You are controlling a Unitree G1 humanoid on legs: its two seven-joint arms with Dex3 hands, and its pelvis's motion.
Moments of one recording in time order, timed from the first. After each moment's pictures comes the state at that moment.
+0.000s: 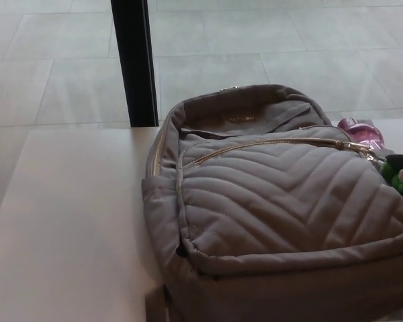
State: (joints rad) left_arm 0.29 0.60 0.15 1.32 0.05 -0.31 -0.26; right_arm -0.39 -0.77 0.14 0.37 -0.39 -0.11 0.24
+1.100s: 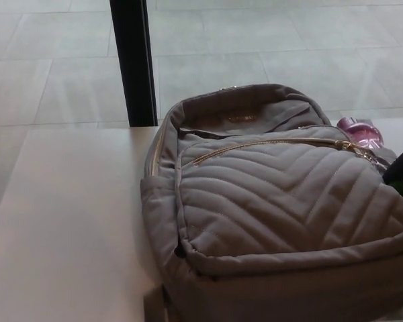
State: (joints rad) left_arm 0.30 0.59 0.15 1.31 0.06 -0.32 -0.28; right_arm -0.38 -0.60 0.00 0.51 -0.32 -0.31 0.00
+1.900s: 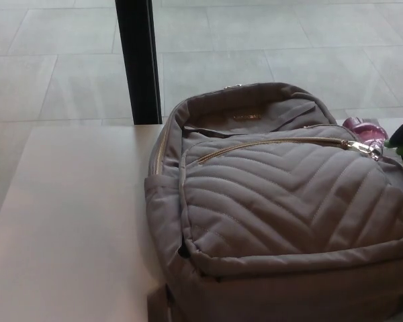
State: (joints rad) left_arm 0.29 0.60 0.16 1.31 0.06 -0.32 -0.28; right_arm -0.45 -0.58 -0.04 0.48 -0.30 -0.36 -0.06
